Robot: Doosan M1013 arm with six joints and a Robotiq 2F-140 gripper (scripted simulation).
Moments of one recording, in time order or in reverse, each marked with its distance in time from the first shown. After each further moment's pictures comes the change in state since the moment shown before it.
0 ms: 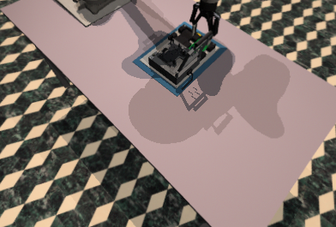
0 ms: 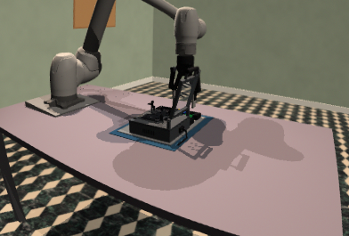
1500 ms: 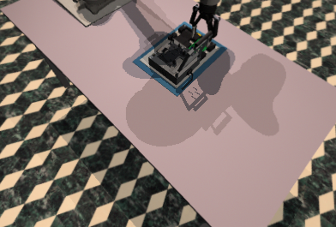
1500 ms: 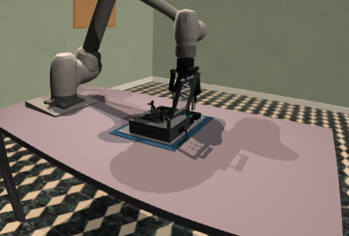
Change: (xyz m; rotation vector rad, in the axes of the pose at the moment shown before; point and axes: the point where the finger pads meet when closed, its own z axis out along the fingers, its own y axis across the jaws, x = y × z) arm 0.000 0.000 0.011 0.000 0.000 0.000
